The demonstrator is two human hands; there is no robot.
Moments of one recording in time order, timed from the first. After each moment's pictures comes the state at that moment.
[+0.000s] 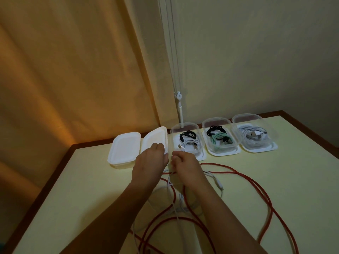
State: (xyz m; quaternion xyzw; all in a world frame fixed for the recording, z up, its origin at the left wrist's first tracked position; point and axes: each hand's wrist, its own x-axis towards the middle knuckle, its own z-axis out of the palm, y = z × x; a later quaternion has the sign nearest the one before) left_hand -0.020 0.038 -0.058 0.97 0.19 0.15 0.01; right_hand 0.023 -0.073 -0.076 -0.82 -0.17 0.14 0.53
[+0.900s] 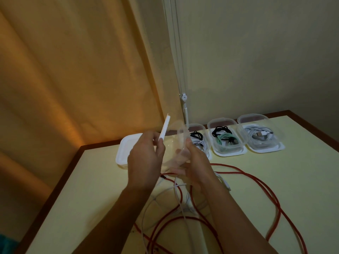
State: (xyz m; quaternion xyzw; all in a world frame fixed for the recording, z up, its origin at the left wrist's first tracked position) left_hand -0.060 0.025 -0.006 0.89 0.22 0.34 0.23; right_hand 0.016 -0.078 -0.053 -0.50 -0.02 0.30 0.81
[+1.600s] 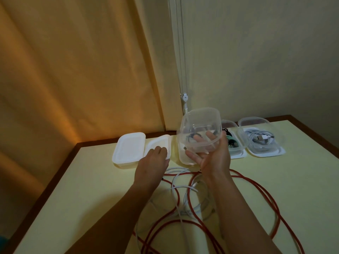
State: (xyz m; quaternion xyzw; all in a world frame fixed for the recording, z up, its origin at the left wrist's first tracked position) left_hand -0.018 0.062 -0.081 0.98 0.15 0.13 -0.01; right_hand 0.043 -0.098 -0.042 -0.36 0.07 0.21 0.90
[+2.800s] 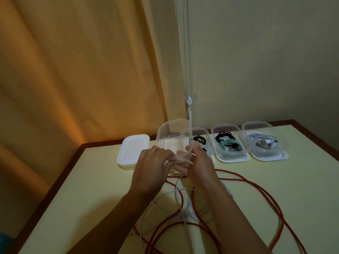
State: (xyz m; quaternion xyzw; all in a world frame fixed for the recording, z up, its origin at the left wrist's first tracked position) left_hand -0.059 0.045 -0.043 0.96 0.10 0.24 0.12; right_hand 0.017 -0.073 -0.044 -0.51 0.03 0.28 0.81
